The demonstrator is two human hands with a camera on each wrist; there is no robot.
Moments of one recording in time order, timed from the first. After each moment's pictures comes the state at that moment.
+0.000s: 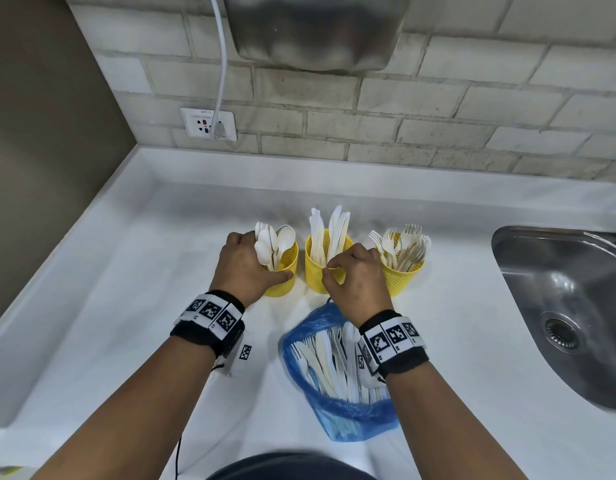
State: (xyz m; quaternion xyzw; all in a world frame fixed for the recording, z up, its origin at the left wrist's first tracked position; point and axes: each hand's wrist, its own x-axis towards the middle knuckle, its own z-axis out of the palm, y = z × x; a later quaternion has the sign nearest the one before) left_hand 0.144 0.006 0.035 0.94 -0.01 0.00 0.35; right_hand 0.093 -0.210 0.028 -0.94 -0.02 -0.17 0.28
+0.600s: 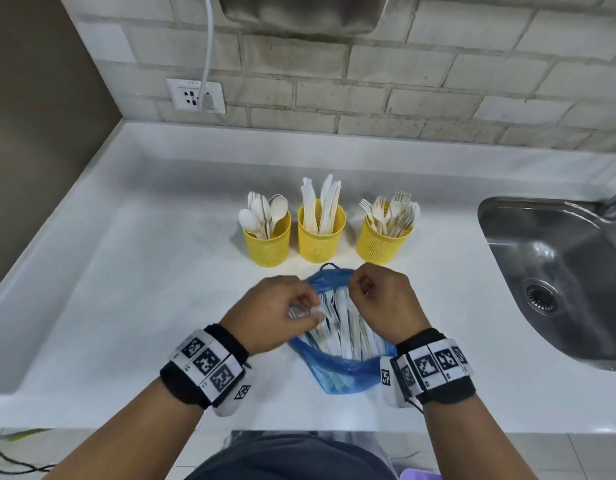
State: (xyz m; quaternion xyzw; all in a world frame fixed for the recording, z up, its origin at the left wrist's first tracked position) left_hand 0.031 -0.012 0.041 0.87 -0.30 -0.10 0.38; right_hand 0.003 -0.246 0.029 -0.94 0.00 -0.08 0.33
